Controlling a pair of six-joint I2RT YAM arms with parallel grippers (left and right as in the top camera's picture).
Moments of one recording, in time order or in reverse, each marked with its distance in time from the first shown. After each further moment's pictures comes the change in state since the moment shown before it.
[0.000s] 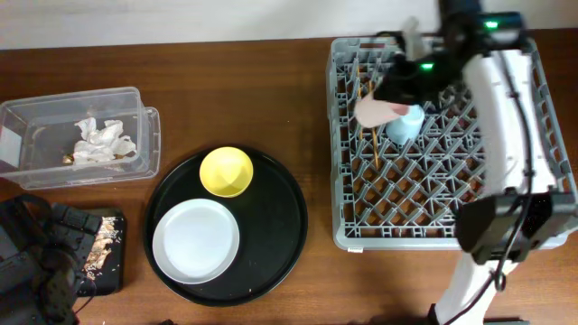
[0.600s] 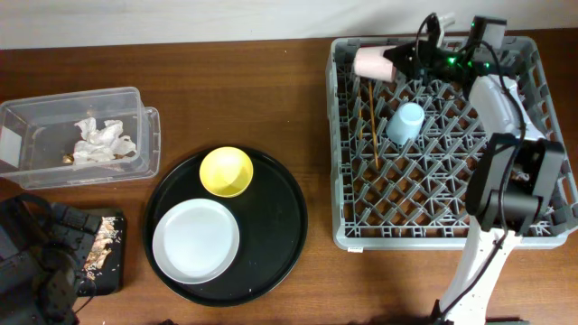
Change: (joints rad) left arm 0.000 0.000 0.000 0.000 0.000 0.000; right arm -0.199 0.259 -0.358 1.219 -0.600 0.588
